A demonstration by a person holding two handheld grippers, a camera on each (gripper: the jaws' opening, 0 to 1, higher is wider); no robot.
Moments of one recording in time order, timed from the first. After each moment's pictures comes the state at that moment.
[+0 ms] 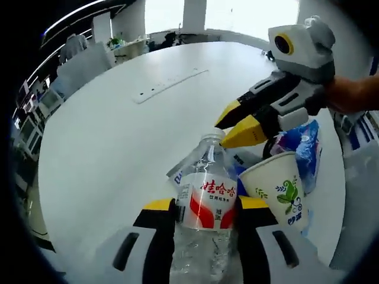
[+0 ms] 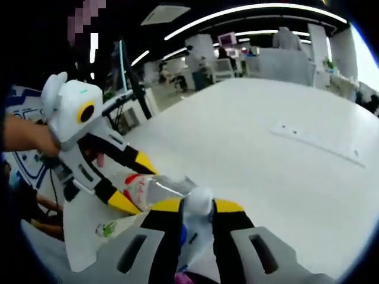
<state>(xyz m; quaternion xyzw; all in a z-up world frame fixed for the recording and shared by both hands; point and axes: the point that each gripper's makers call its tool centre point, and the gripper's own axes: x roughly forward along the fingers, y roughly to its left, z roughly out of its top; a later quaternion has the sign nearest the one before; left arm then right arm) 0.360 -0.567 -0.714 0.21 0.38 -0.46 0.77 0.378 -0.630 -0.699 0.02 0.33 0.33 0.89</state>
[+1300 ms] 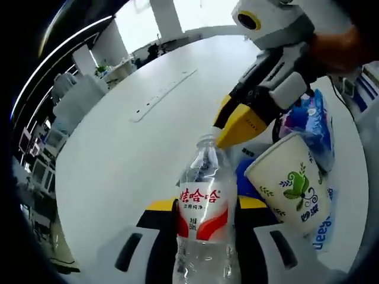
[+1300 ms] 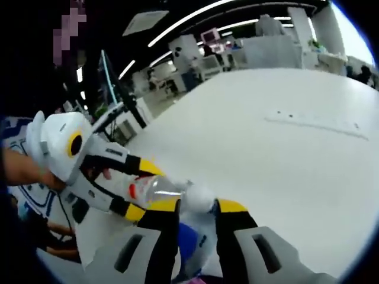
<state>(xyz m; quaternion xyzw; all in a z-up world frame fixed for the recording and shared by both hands) 0.372 -0.568 -0.717 0.27 0.31 -0.46 0.79 0.381 -0.628 -0.698 0.12 0.35 0.29 0.88</state>
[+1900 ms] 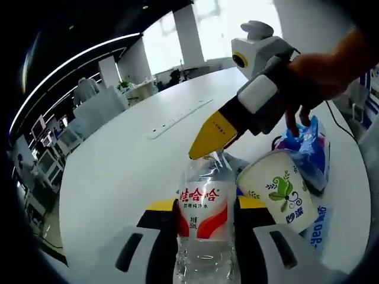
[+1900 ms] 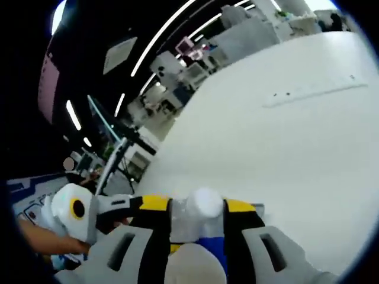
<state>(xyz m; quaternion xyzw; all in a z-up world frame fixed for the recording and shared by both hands) 0.358 -0.570 -0.695 0.22 0.22 -0.44 0.84 0.386 -0.606 -0.681 0.29 0.36 0.27 0.84</state>
